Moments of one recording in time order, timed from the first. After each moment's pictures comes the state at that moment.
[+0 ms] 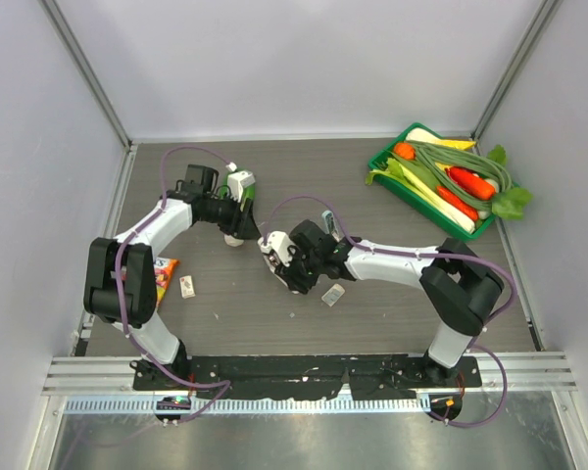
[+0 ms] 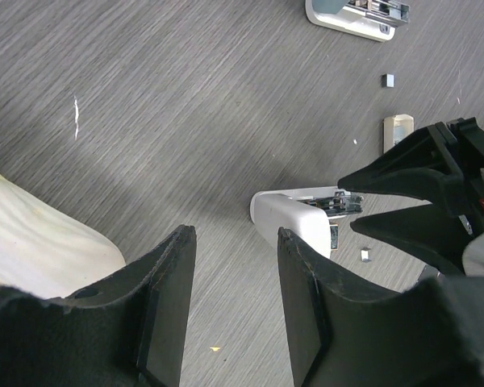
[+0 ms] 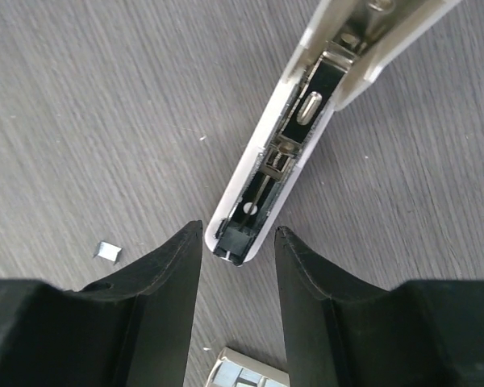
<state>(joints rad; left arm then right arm) -0.20 1.67 1.14 -0.48 0.77 0.21 0.90 1.71 1.02 -0.21 -0.23 -0.24</state>
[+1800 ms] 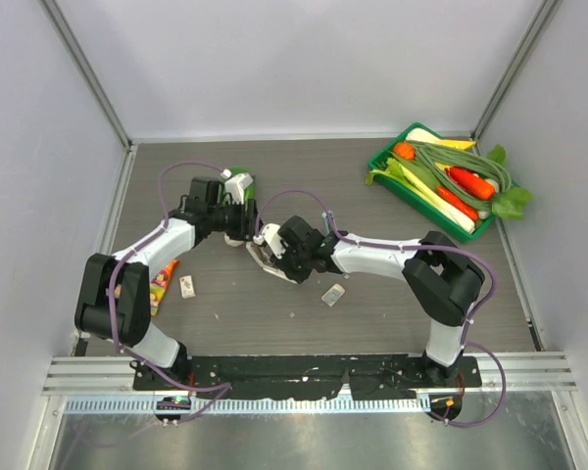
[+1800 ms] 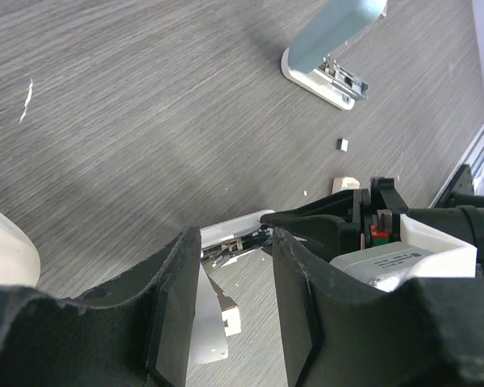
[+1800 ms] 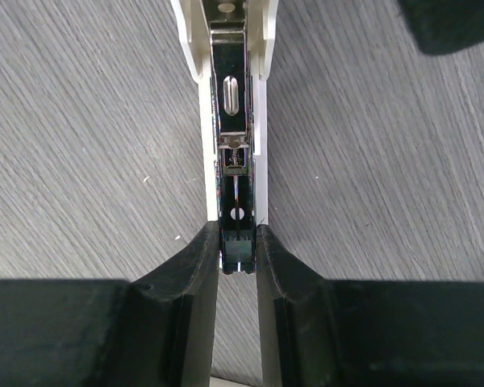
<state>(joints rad) -0.28 1.55 0.97 -0.22 0.68 -0.21 0.91 1.82 1.13 -0.25 -0.08 -0.18</state>
